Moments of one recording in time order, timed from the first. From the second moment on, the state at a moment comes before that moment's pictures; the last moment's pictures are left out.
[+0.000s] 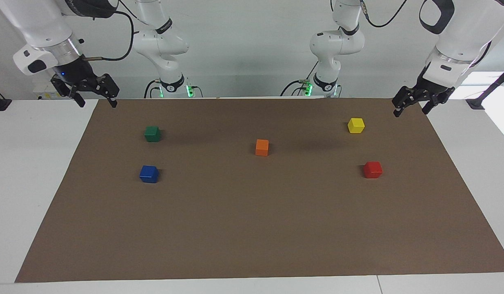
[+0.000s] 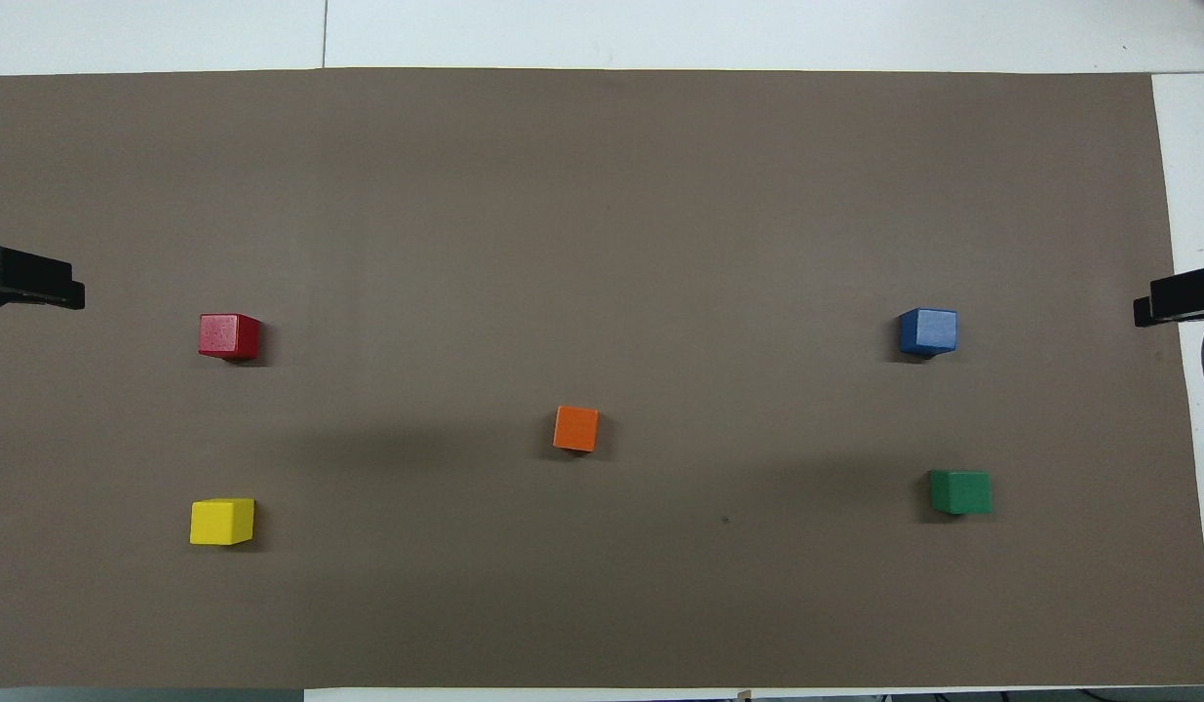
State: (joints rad) left arm 0.01 -0.03 0.00 -1.62 0.01 1.63 0.00; right arm 0.00 -0.06 -0.10 -1.62 0.01 1.55 -0.04
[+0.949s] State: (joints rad) left arm 0.01 0.01 0.02 -2.01 0.01 2.10 -0.01; right arm 0.00 -0.07 -0.10 -1.62 0.01 1.54 -0.04
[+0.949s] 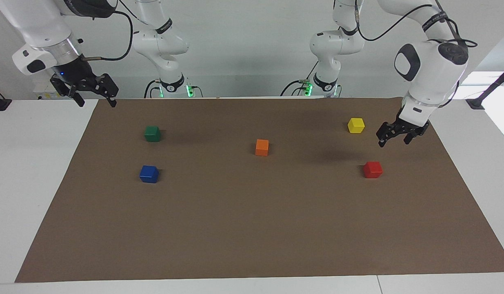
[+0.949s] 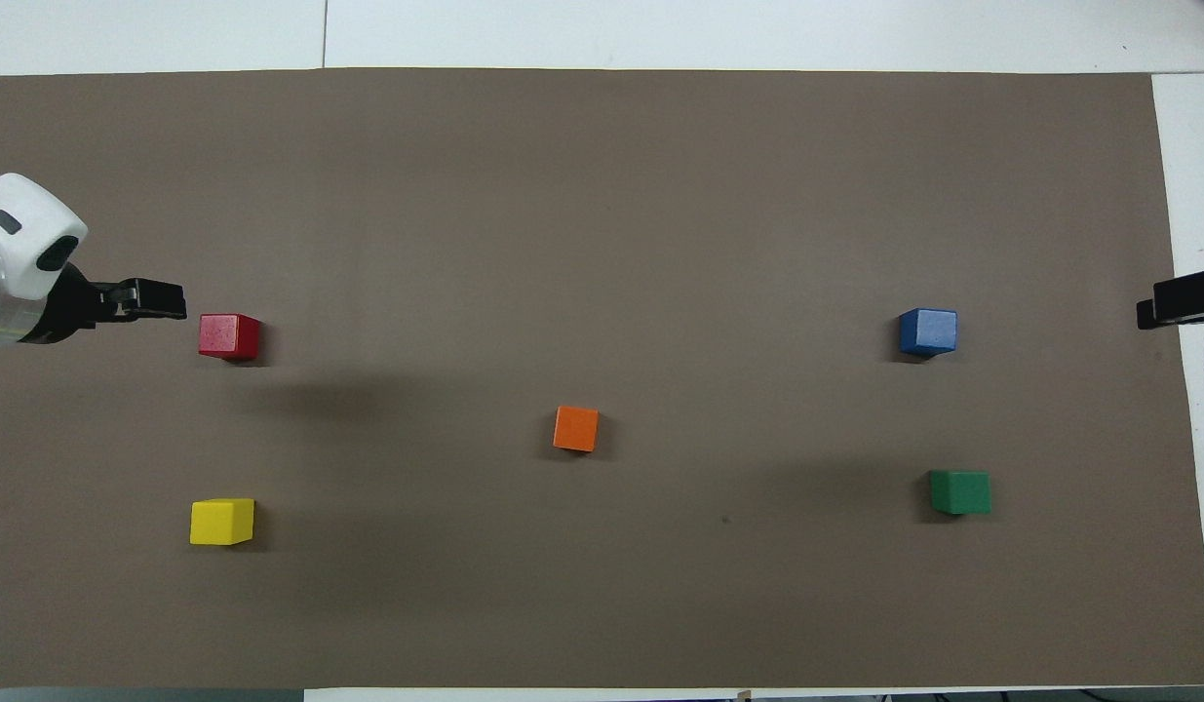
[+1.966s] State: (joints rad) left arm 0.01 0.20 0.02 -2.13 0.01 2.40 -0.01; right arm -0.14 0.01 -0.11 -2.02 0.56 1.80 -0.58
